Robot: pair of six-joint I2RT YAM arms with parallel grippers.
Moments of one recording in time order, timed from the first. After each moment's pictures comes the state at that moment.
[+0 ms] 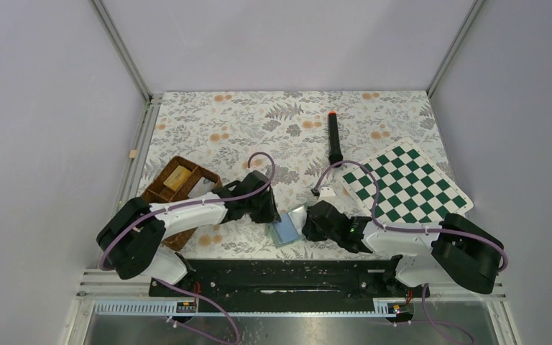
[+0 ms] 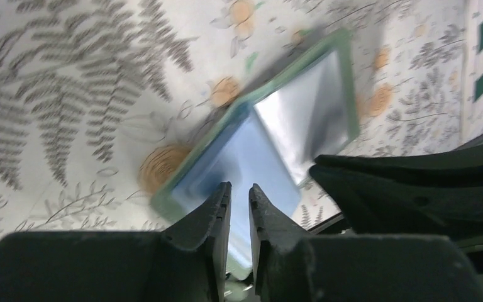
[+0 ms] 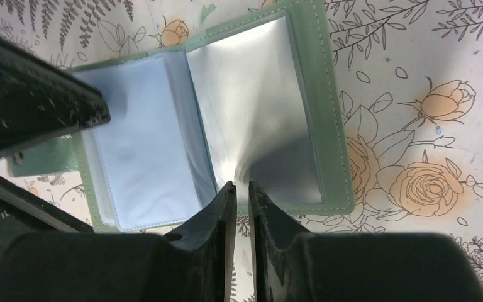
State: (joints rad) left arm -0.82 1.46 0.75 -0.21 0.12 -0.88; right arm 1.02 1.29 0.44 0.01 0.21 0.80
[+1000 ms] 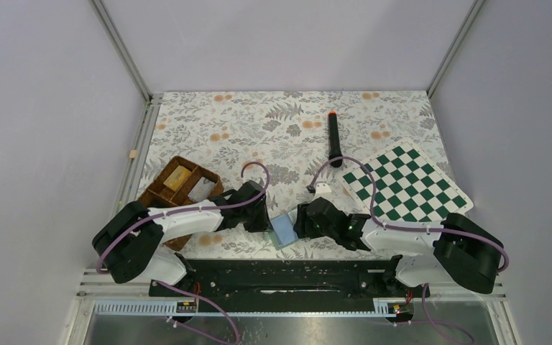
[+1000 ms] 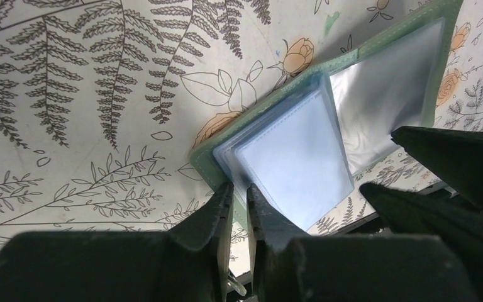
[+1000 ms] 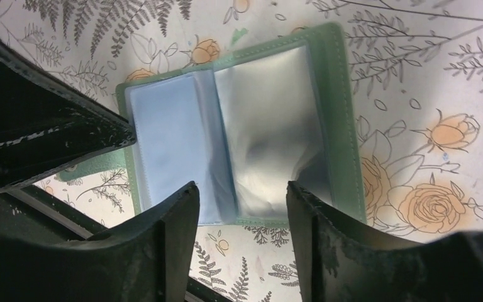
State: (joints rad) left arm -0.83 1.40 0.61 -0.20 0.08 -0.91; right arm 1.02 1.29 0.48 0.01 0.22 0.77
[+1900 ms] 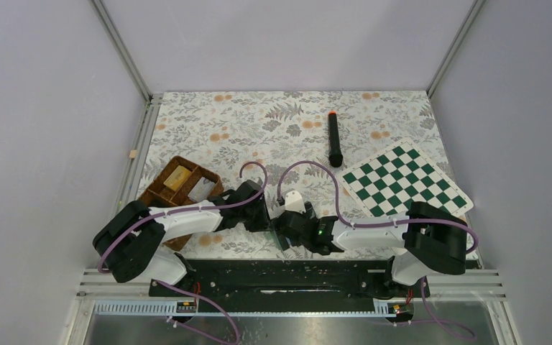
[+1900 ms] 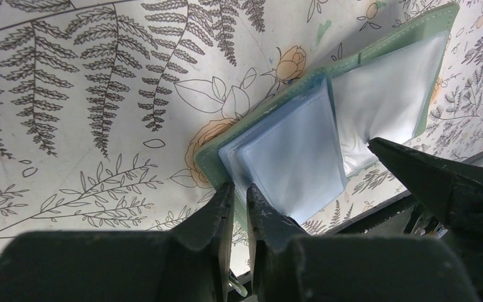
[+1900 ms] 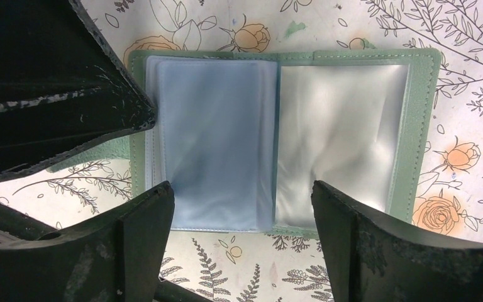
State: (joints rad) left arm -0.80 1.41 0.59 -0.14 0.12 -0.94; right arm 1.24 1.53 0.73 -0.21 0.46 0.62
